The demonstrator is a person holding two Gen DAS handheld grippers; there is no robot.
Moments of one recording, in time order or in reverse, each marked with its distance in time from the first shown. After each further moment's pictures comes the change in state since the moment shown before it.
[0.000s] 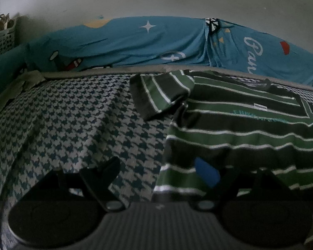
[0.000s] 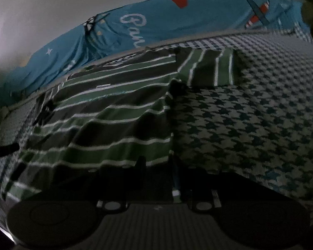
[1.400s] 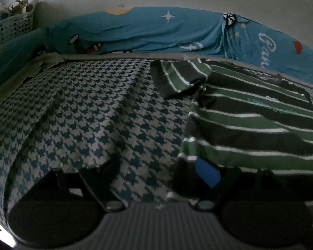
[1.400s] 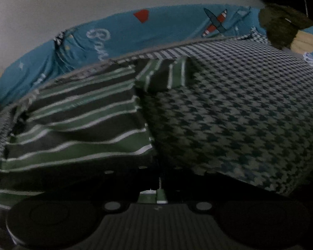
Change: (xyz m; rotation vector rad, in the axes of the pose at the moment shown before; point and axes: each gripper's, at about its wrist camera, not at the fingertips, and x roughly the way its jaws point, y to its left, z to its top) left arm -0.016 0.016 -0.028 -0.061 0.034 0.059; right arm -0.025 -0.016 -0.030 0.087 -0.081 -0.235
